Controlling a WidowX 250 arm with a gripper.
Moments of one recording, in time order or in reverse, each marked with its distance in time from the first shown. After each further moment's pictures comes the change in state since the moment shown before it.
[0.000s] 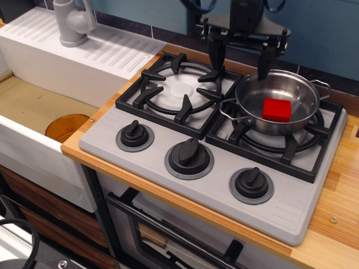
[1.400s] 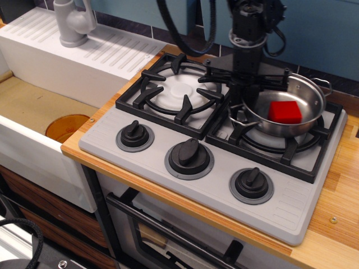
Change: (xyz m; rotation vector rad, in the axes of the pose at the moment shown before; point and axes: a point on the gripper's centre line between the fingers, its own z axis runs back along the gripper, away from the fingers) arm -0.030 -0.023 -0.032 -0.001 -0.013 0.067
